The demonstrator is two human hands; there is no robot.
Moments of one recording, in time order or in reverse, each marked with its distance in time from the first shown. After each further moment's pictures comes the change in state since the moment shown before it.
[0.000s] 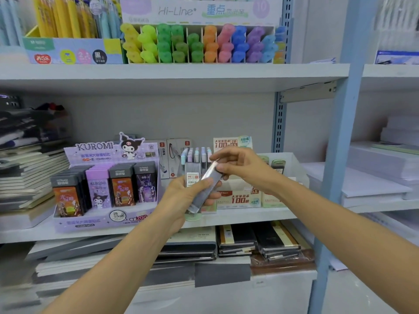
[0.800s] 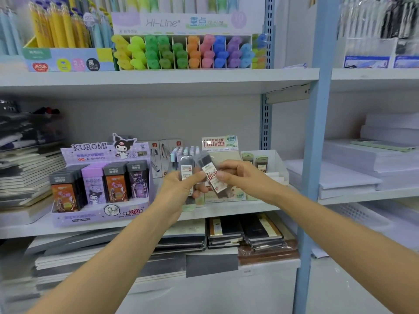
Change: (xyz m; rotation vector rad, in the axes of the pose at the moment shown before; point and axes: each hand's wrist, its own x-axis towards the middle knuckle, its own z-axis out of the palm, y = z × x) left_hand -0.020 0.006 0.025 0.147 0.076 0.081; right_hand -0.055 -0.002 -0.003 -0.061 -0.036 0.050
